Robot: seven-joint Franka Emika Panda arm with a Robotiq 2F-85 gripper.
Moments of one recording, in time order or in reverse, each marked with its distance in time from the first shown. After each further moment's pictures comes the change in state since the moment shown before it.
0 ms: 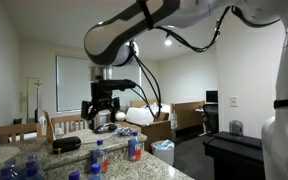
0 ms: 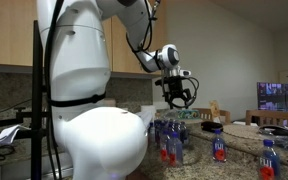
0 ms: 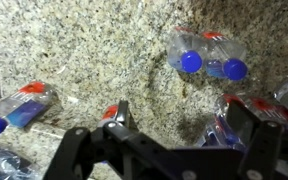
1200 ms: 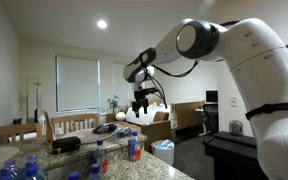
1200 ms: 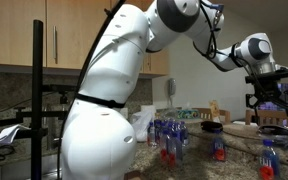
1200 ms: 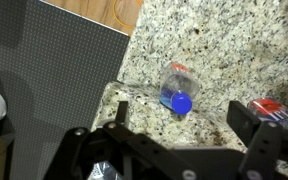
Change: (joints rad) arm -0.315 0.541 -0.290 0.619 0.021 -0.133 -0.679
